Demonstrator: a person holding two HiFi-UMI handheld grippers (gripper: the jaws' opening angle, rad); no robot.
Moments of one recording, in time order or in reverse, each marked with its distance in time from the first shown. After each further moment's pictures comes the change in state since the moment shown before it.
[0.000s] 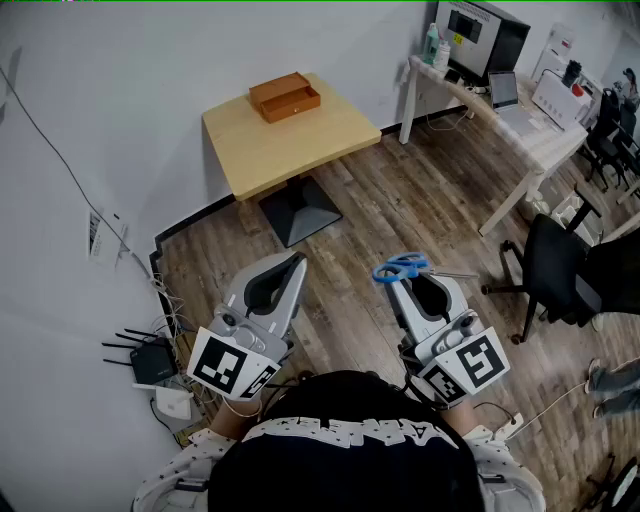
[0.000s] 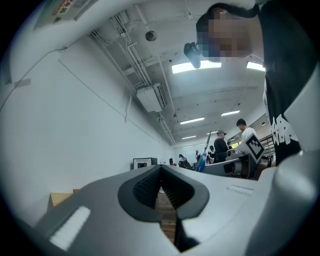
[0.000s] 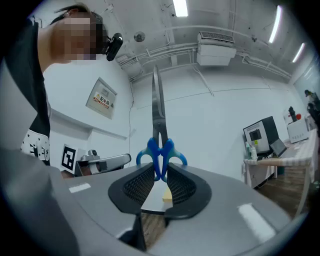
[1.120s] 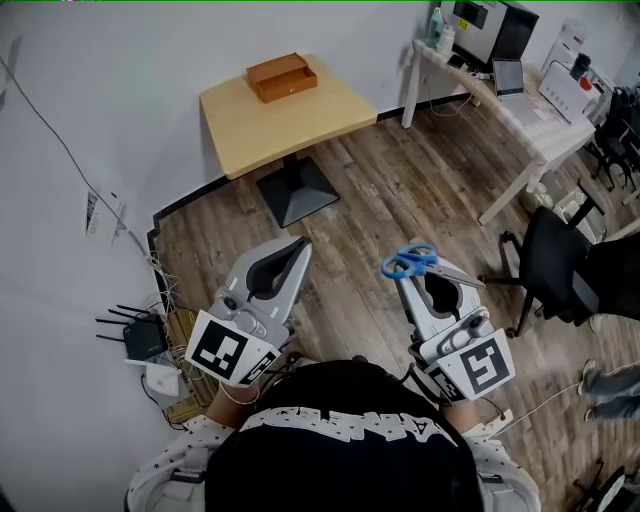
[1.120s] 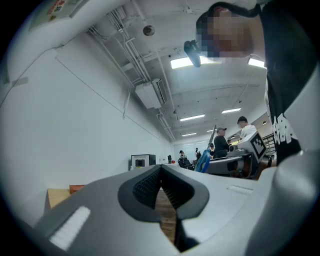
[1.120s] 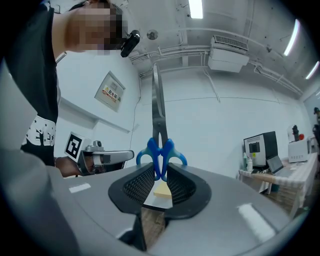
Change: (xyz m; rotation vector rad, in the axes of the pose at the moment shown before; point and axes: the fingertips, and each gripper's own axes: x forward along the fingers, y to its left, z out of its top) left arm 0.030 -0.048 -0.013 -0.006 0.039 0.003; right arm -0.050 -0.033 0.007 -0.147 0.031 0.016
